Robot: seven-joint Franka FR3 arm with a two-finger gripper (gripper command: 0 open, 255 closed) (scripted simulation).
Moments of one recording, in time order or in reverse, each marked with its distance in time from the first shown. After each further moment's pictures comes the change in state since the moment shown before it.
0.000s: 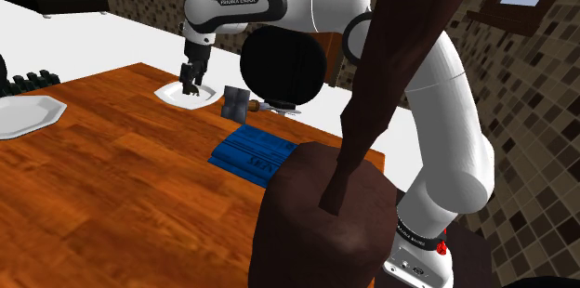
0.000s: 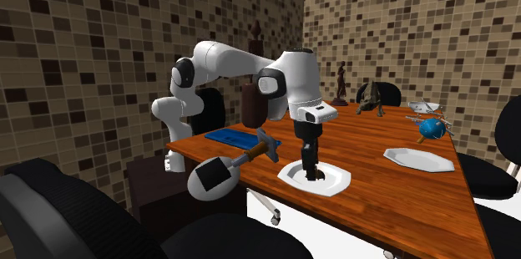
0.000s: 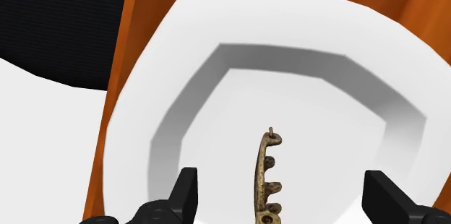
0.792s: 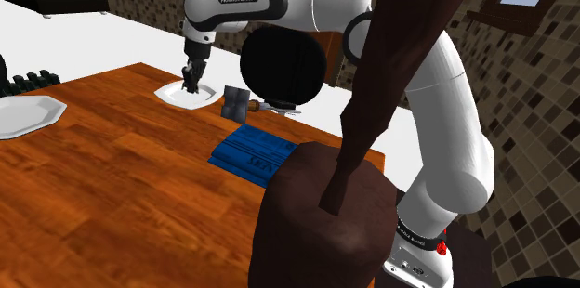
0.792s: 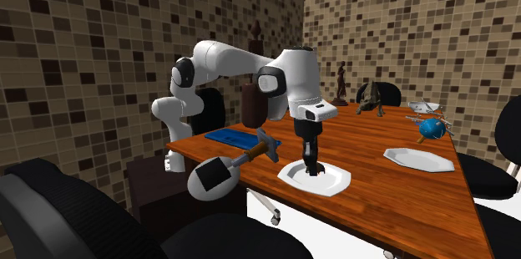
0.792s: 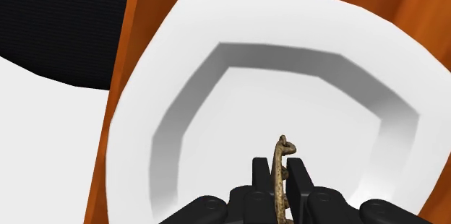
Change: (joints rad) arm 0.000 -0.003 0.000 0.007 0.000 -0.011 0.001
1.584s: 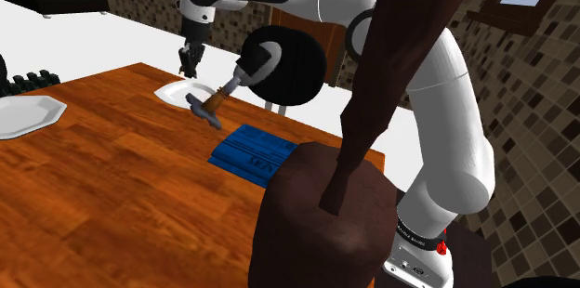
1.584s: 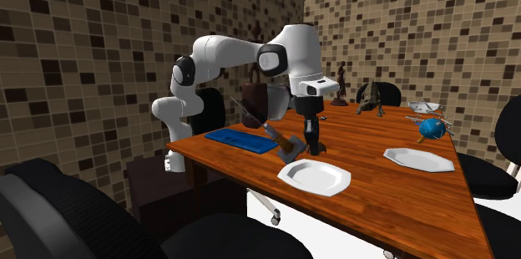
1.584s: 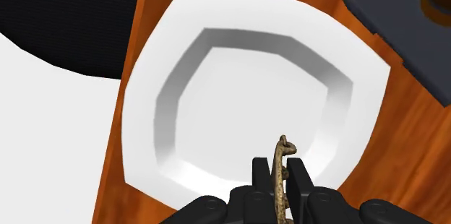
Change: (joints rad) arm 0.017 -0.022 0.005 0.112 0.001 -0.129 0.020
